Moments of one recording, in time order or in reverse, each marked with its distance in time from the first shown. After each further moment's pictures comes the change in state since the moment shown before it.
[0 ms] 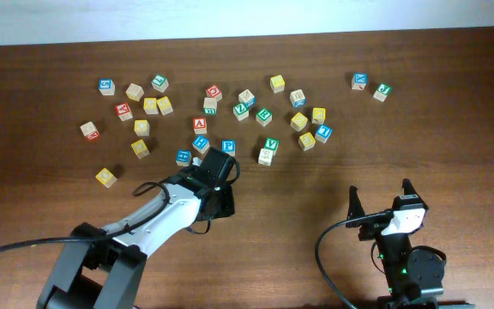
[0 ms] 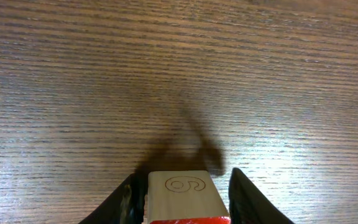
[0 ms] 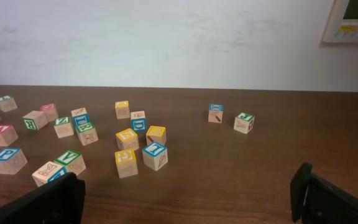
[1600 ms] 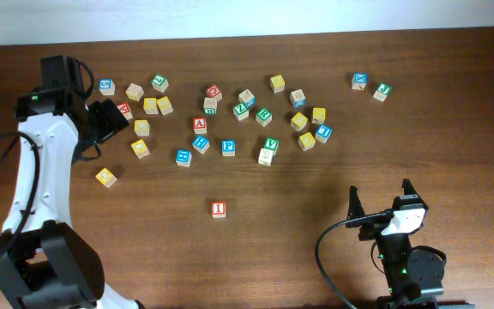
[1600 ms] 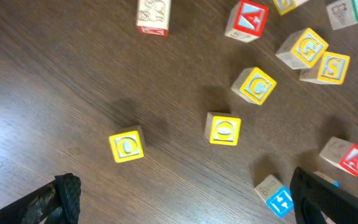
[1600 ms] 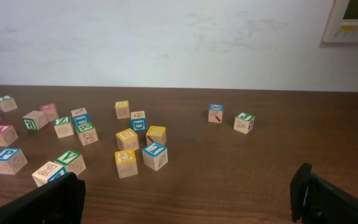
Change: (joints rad) left arm 0.691 0.104 0.704 -0.515 -0.077 0.163; right arm 0.000 0.000 0.000 0.000 0.000 -0.001
